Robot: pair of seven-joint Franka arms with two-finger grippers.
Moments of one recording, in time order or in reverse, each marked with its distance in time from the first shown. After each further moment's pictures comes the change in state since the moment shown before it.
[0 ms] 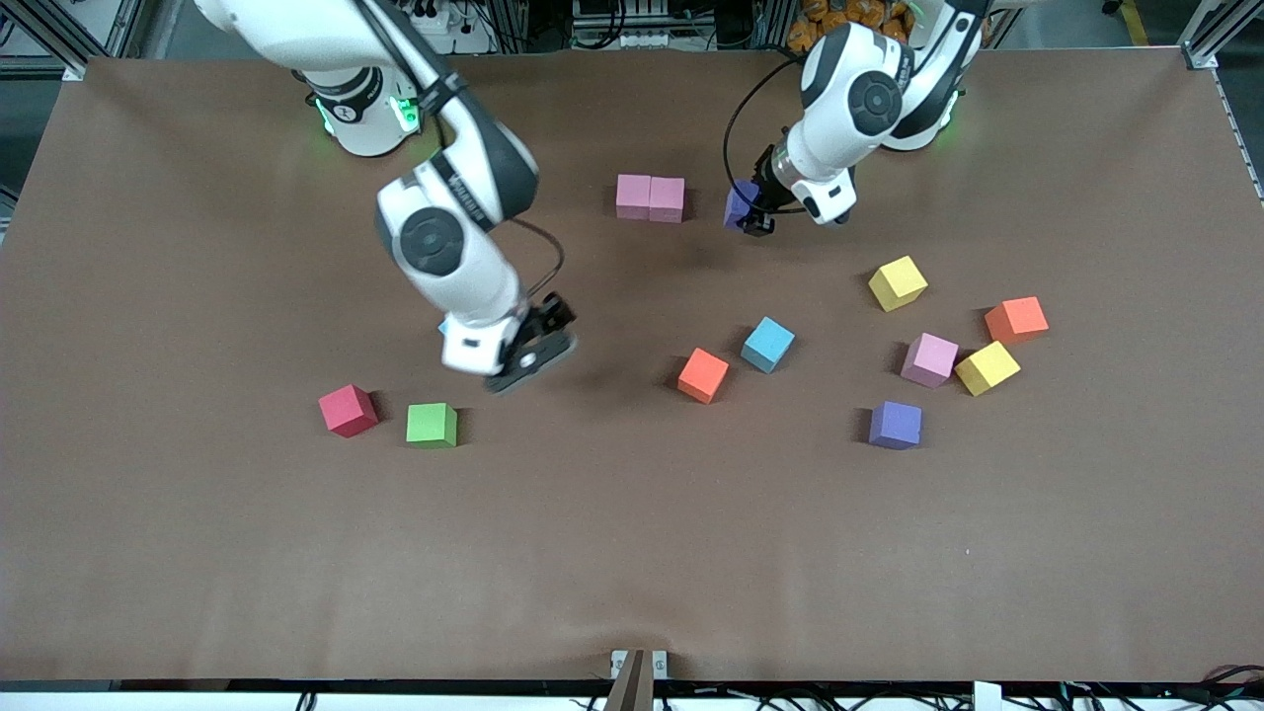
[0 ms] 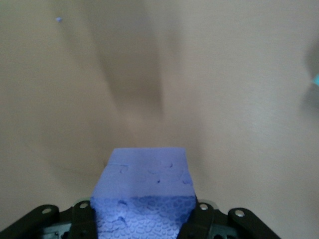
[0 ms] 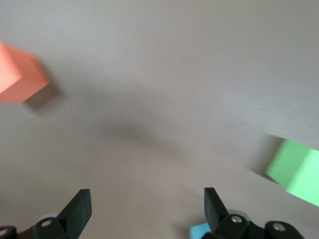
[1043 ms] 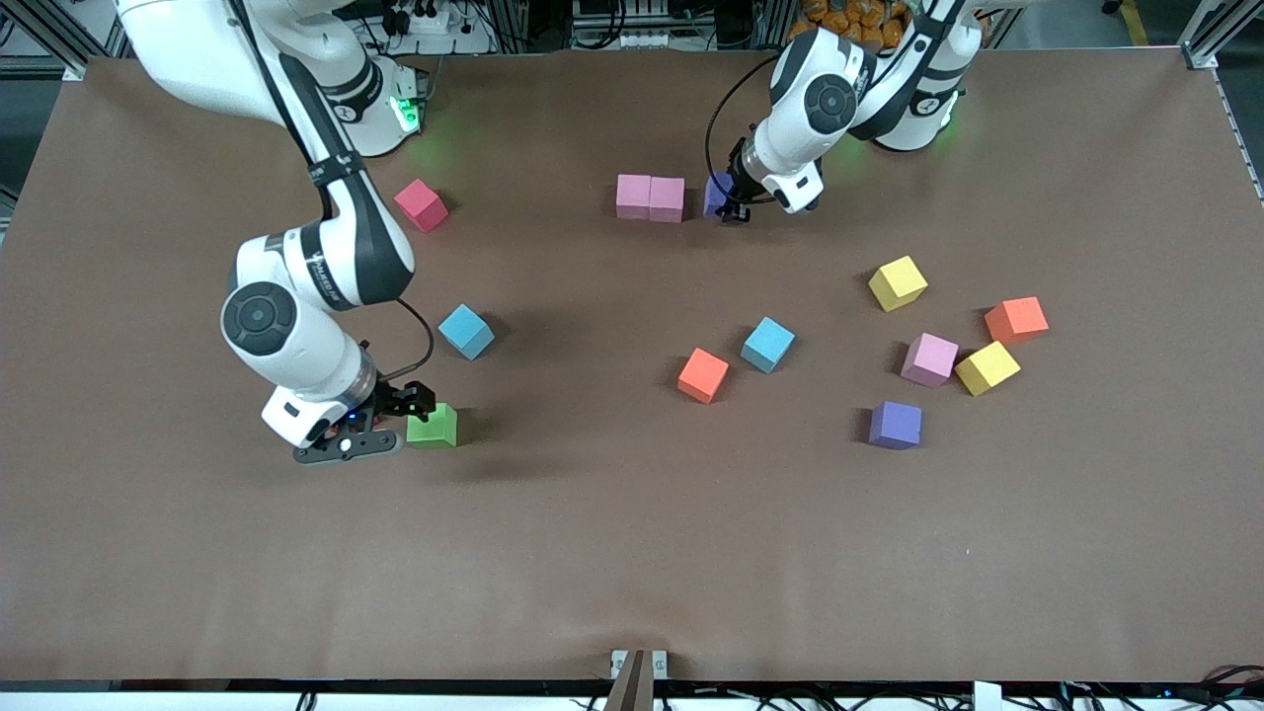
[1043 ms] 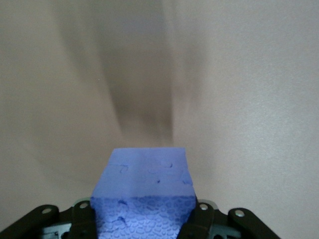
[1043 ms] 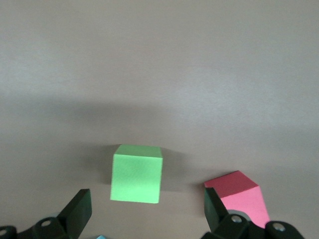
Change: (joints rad) left arm -0.008 0.151 -0.106 -0.023 -0.005 0.152 -0.094; right arm -0.085 0.029 -0.200 0.024 -0.066 0.007 0.053
